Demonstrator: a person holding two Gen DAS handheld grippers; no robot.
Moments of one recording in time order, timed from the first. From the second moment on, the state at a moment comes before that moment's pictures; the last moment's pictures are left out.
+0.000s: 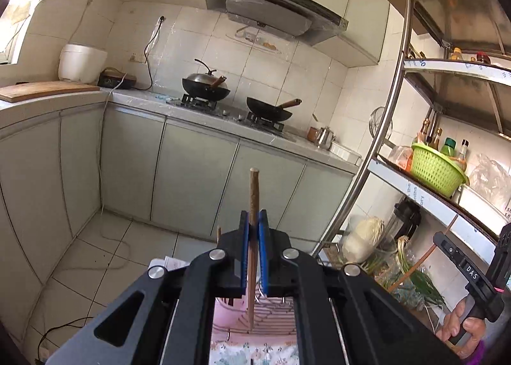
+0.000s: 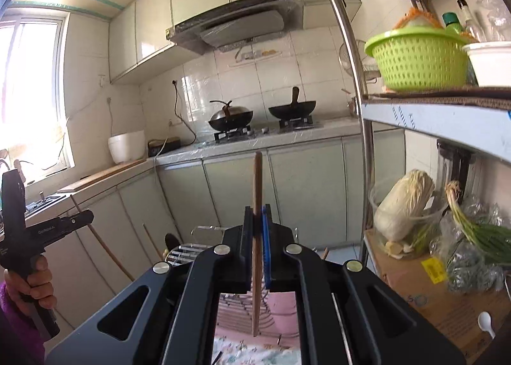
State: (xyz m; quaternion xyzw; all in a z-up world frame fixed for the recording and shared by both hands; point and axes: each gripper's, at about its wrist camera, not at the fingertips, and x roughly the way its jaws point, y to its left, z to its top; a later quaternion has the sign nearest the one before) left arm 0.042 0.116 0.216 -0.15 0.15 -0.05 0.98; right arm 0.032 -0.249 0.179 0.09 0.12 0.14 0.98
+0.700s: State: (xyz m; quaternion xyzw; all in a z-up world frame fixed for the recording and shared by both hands) left arm 0.125 0.097 0.141 -0.12 0.23 -0.02 0.97; right arm 0.095 -0.258 0.109 0.09 0.18 0.09 0.98
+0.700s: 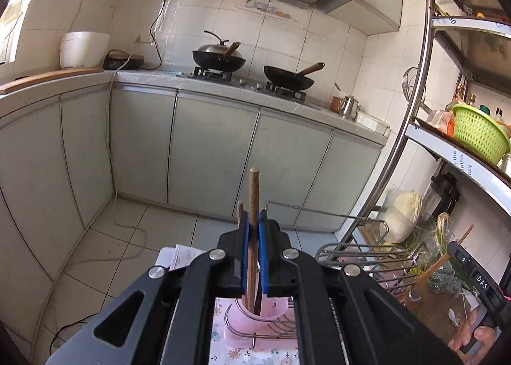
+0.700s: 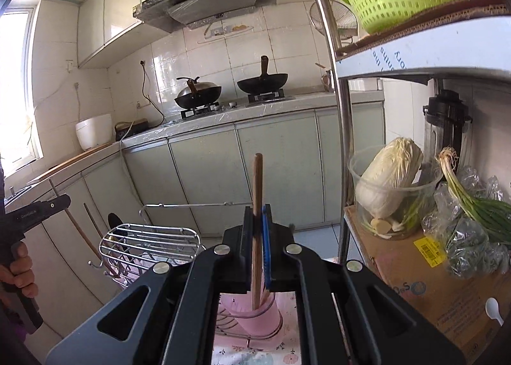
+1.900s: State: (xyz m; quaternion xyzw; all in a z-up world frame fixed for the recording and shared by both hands) left arm 0.105 0.113 0.069 -0.19 0.27 -0.02 0.94; right arm 0.096 -0.266 0.038 0.17 0.29 0.10 0.94
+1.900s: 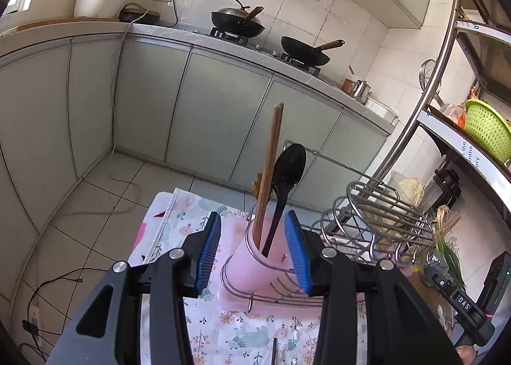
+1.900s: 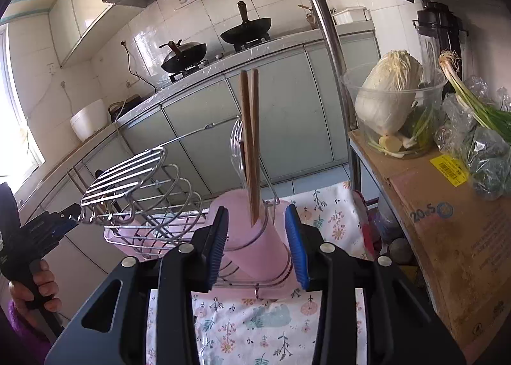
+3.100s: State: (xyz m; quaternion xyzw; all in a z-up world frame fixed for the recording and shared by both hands) left arm 0.030 0.051 -0.068 -0.14 0.43 -0.06 0.89; right arm 0.023 -0.197 -0.078 0.17 0.45 0.17 0.86
